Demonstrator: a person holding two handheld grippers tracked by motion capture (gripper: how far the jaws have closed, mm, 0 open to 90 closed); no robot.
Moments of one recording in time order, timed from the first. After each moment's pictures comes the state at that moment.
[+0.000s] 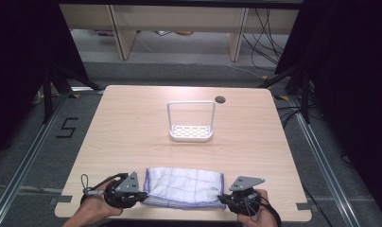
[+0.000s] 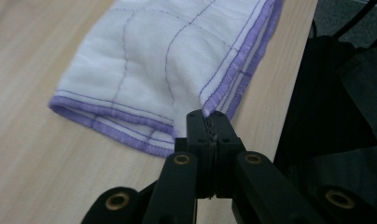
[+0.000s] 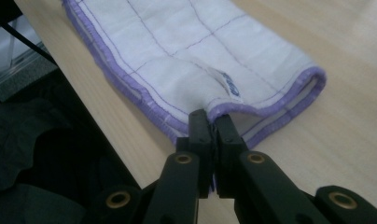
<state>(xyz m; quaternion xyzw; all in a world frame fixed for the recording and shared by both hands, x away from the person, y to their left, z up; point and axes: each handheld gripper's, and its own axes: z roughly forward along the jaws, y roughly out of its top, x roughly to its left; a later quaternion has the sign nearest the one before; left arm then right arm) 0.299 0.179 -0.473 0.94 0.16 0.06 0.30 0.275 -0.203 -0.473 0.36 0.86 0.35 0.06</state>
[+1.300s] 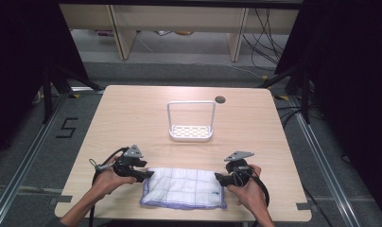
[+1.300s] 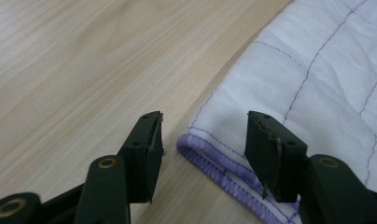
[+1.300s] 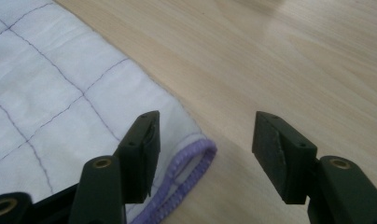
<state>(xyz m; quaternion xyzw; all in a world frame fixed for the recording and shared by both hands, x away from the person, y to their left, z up) 0.384 0.179 -0.497 0.88 0.31 0.08 0.34 0.354 -0.192 -0.480 0.45 0.84 0.29 0.12</state>
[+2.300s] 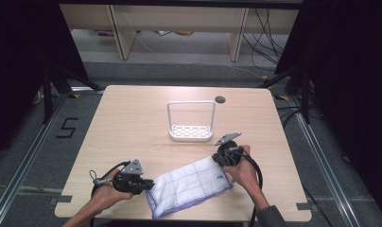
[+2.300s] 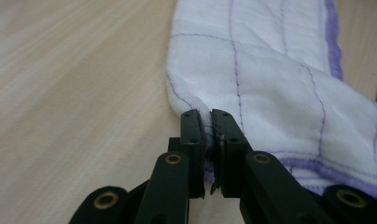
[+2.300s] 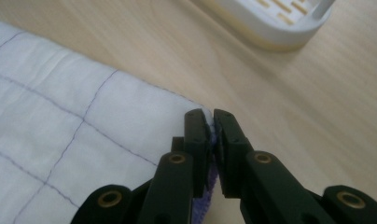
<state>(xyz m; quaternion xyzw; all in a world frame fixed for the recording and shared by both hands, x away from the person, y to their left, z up) 0.336 0.174 -0.504 0.89 0.27 0.03 0.38 0.414 -0.173 -0.466 0.36 0.88 0.28 0.12</state>
